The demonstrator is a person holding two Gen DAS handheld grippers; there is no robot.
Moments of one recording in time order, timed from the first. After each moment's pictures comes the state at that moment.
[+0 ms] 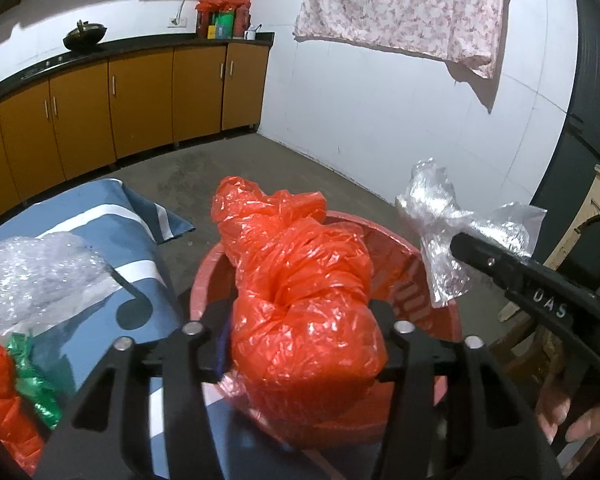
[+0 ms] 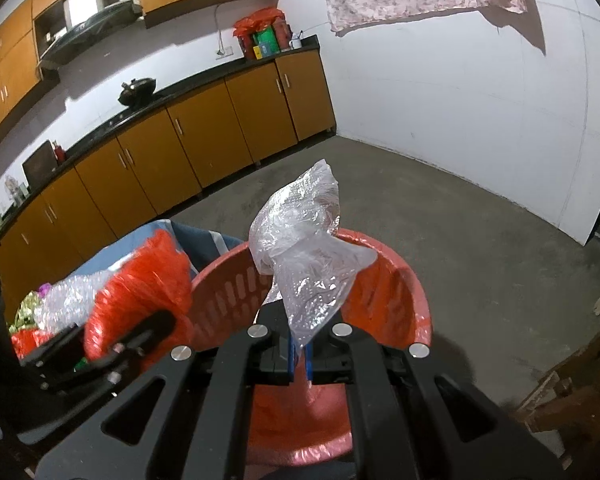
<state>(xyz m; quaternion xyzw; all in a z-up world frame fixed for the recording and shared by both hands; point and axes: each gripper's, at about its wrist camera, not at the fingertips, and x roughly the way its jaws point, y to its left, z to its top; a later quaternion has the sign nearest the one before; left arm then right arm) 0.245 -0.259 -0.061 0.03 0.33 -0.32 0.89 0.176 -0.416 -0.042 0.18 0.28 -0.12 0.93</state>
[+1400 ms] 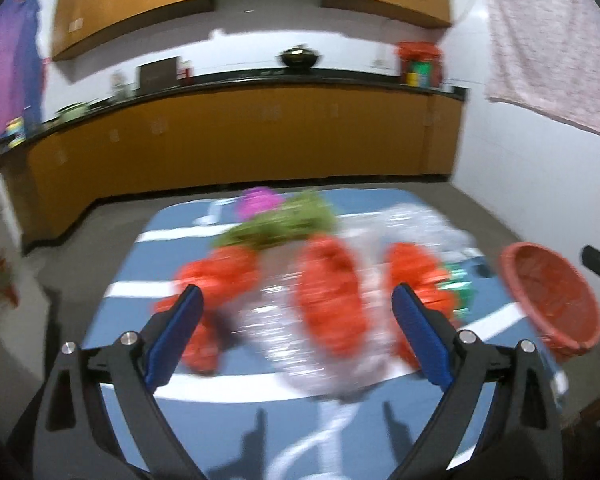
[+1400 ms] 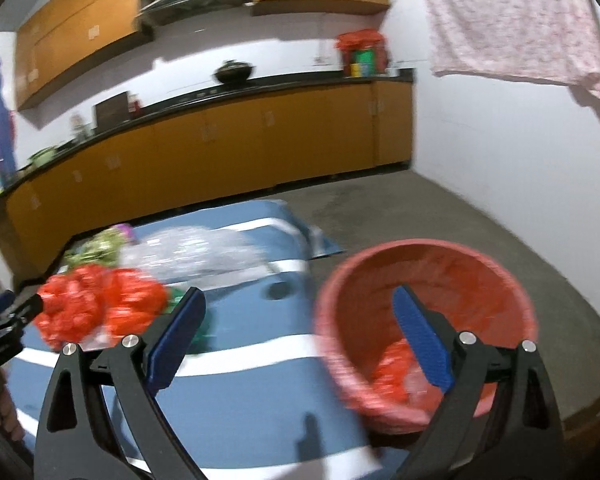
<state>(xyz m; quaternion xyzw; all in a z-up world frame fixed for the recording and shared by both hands) 0.157 0.066 -0.027 0.00 0.27 0.03 0.96 0.169 -0.242 -0.015 0.07 0.26 0.01 0.96</state>
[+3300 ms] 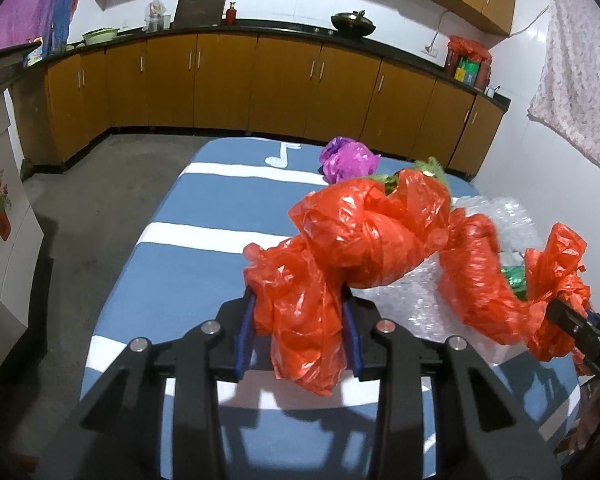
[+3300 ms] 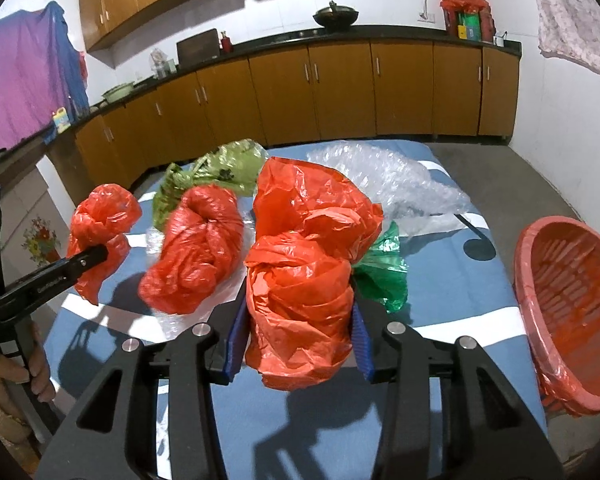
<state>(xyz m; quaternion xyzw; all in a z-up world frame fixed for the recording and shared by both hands) 0.190 0.174 -0.071 -0.10 0.33 0.04 0.94 0.199 -0.110 -0.051 0.04 0.33 0.15 0.93</state>
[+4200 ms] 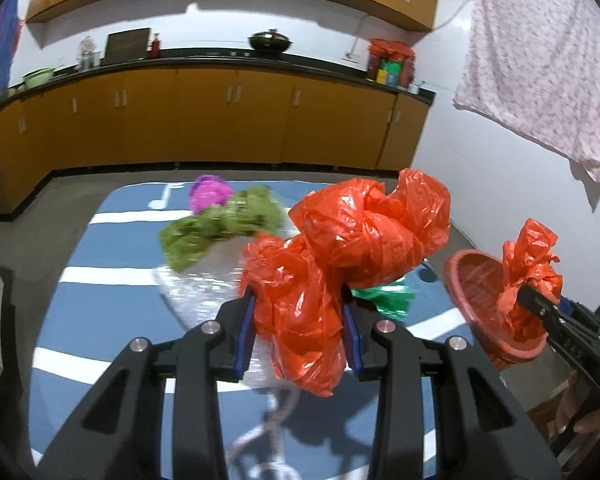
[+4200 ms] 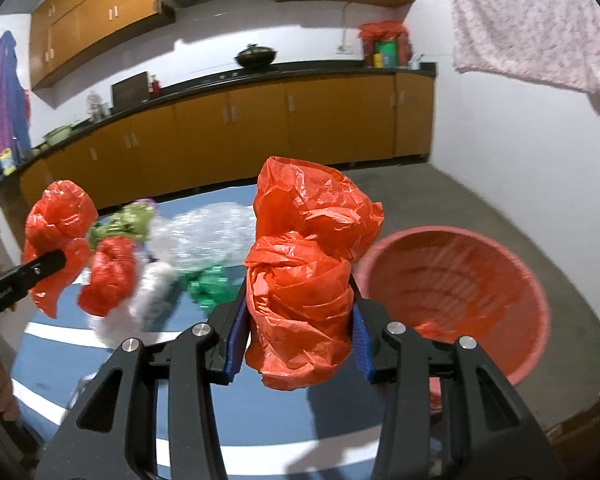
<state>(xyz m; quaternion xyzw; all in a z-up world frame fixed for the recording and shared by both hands) 0.164 0.044 -0.013 -0.06 0.30 -0.08 0.95 0.151 -0.228 -0.019 0.04 0.28 0.01 0.96</state>
